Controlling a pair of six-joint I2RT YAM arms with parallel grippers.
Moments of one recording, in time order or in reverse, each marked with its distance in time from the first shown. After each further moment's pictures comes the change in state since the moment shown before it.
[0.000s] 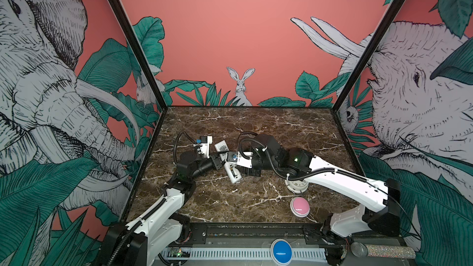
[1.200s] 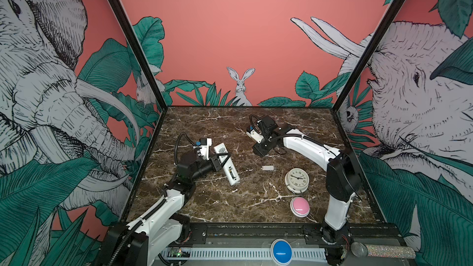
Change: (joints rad) left arm 0.011 -0.001 -0.024 -0.027 -0.017 0.014; right arm -0.399 0.449 0.162 -0.202 -0.024 0.343
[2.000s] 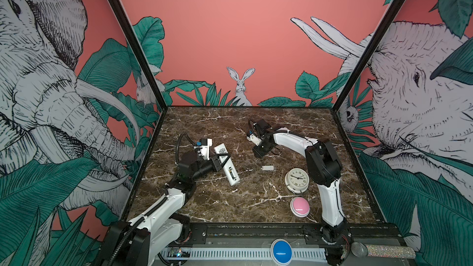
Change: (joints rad) left arm 0.002 0.035 -0.002 0.006 -0.003 -0.002; right arm -0.053 0.247 0.075 0.012 -0.032 0.002
